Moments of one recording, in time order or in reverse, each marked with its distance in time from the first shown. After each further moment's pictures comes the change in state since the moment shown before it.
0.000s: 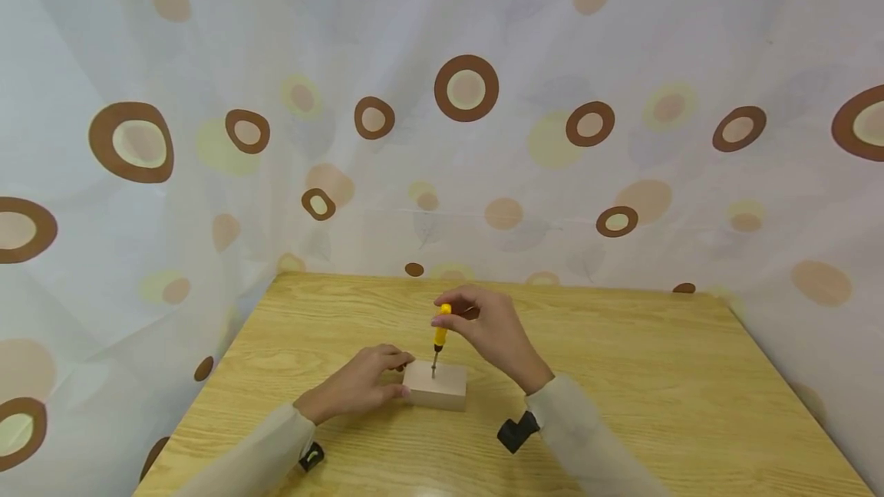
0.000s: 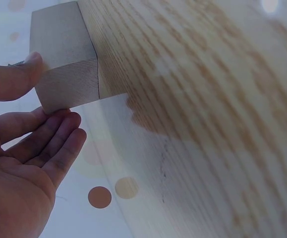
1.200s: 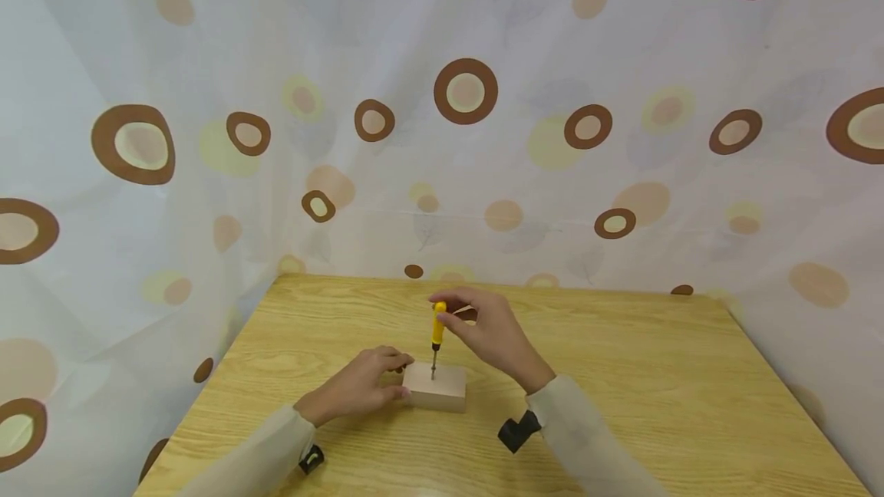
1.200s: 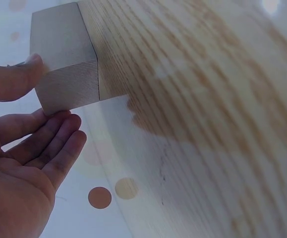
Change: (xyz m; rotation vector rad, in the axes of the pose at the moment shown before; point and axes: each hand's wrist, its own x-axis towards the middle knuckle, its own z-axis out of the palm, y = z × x) left_hand 0.000 0.002 0.001 0.011 0.013 0.000; right_hand 0.000 0.004 0.000 0.012 -0.030 -0.046
